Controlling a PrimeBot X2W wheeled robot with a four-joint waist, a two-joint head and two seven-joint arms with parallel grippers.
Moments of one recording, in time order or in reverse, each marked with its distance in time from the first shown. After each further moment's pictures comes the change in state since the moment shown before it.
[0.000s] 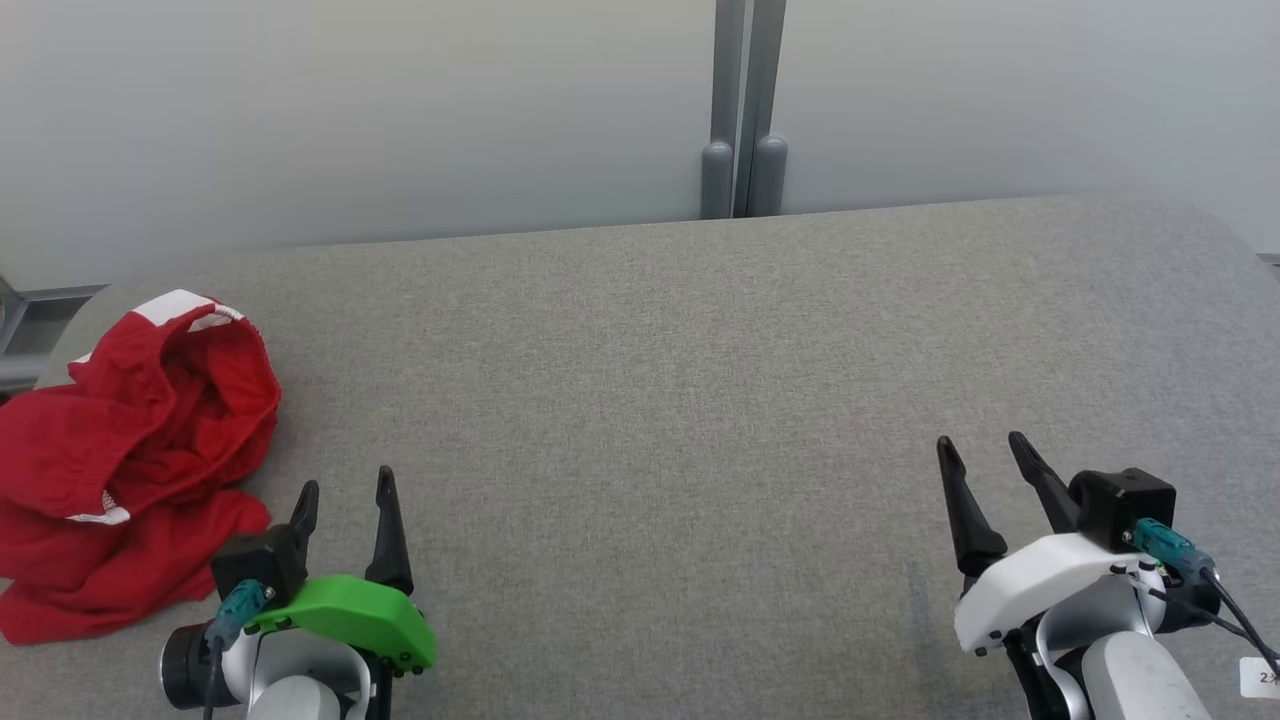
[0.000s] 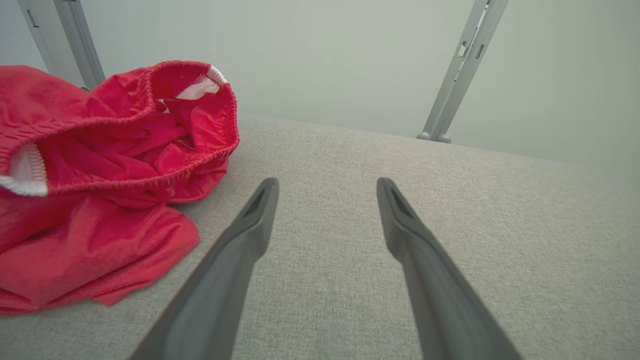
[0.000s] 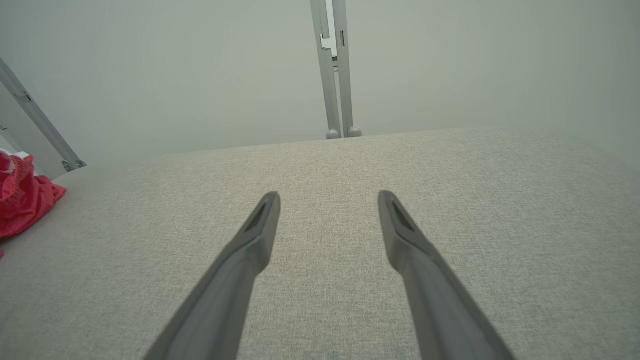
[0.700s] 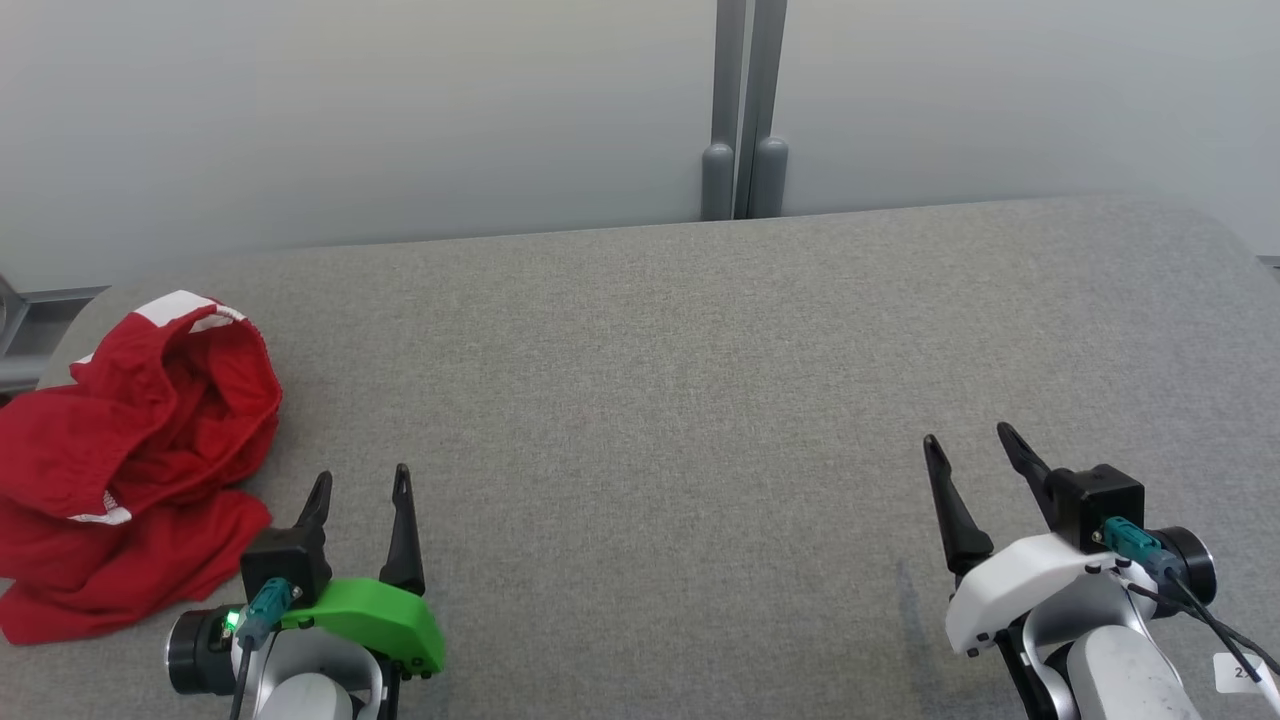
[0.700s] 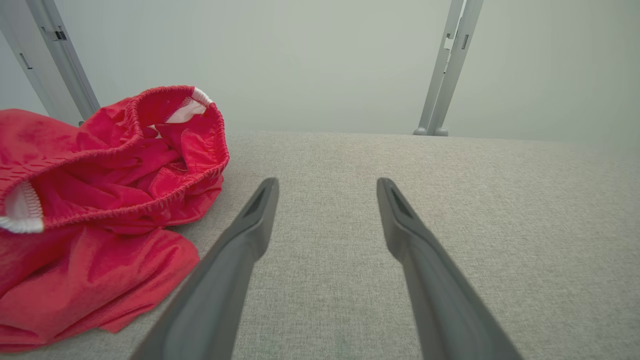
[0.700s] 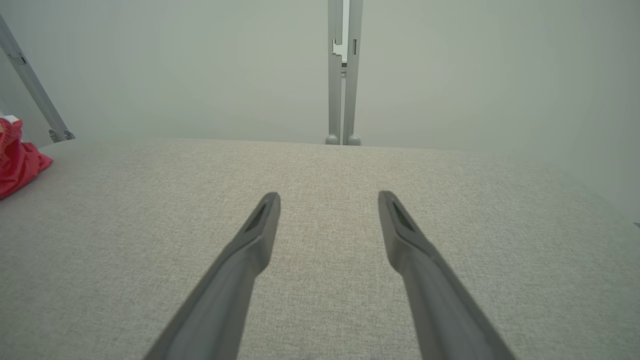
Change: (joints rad) left arm -0.009 0.008 -0.029 0.013 0.085 -0.001 -0.027; right arm -0.016 -0.001 0.015 0.016 -0.121 0.000 -0.027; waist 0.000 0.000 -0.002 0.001
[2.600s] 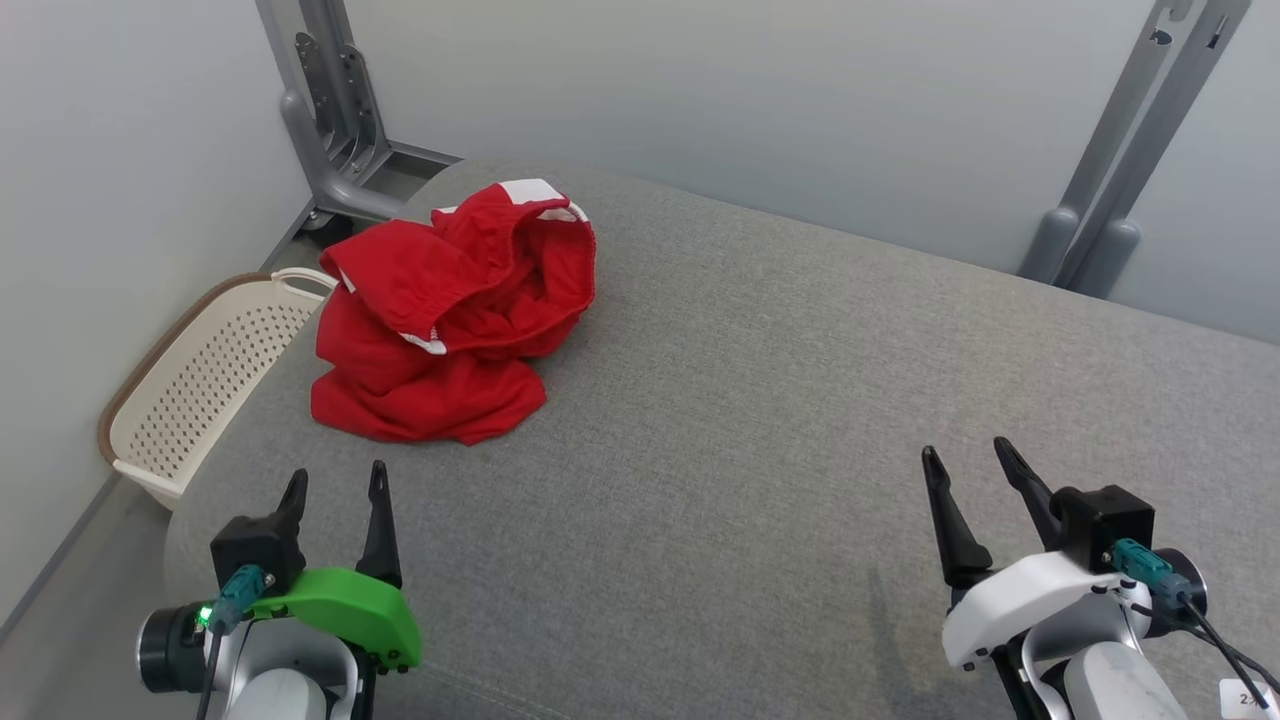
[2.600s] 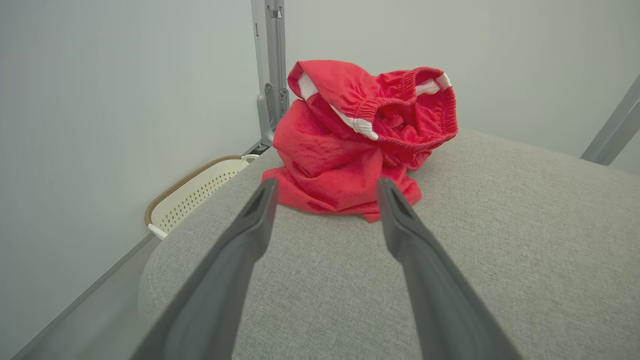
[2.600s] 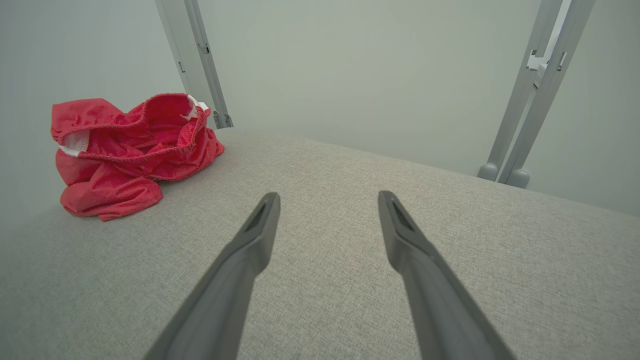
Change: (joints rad) left arm 0.011 0.059 -0.026 -0.068 -0.051 0.035 0.072; right arm 0.017 0.000 0.015 0.028 0.071 0.000 -0.064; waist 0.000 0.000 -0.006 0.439
